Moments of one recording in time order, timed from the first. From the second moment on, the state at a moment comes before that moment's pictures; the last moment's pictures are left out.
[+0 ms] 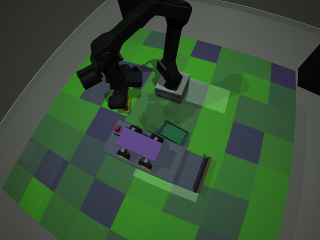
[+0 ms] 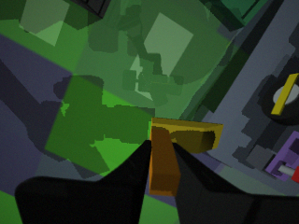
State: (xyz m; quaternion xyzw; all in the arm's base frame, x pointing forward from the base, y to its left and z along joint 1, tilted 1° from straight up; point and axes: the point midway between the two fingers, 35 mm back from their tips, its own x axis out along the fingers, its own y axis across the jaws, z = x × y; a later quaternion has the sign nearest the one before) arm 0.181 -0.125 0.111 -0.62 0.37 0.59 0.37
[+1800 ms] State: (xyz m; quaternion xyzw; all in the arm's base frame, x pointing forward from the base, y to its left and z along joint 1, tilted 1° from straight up) arm 0.184 -0.128 0.138 -0.27 0.65 0.24 0.67
